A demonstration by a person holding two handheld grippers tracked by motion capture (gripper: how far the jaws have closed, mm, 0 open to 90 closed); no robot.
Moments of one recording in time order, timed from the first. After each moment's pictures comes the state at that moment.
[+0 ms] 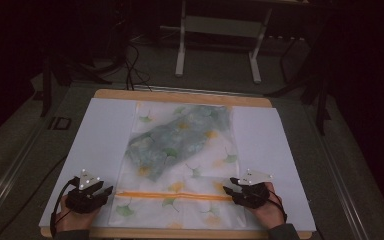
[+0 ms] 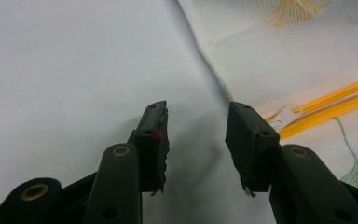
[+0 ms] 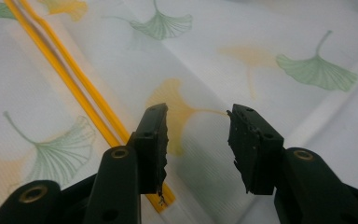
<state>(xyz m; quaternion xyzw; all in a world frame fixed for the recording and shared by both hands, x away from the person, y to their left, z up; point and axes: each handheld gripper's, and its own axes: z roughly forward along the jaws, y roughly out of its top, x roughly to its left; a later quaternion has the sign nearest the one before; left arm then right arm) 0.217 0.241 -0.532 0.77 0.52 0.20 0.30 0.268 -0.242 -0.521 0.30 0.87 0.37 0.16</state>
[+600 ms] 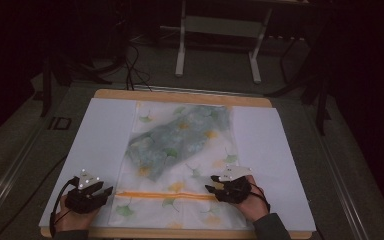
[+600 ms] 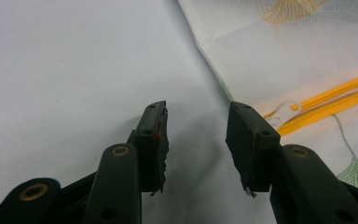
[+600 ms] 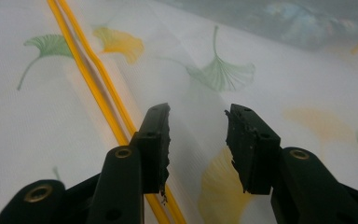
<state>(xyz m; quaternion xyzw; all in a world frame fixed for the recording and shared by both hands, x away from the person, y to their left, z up) 0.217 0.242 -0.532 0.77 0.52 0.19 0.30 0.281 -0.194 -0.516 0.23 0.89 0.38 0.12</state>
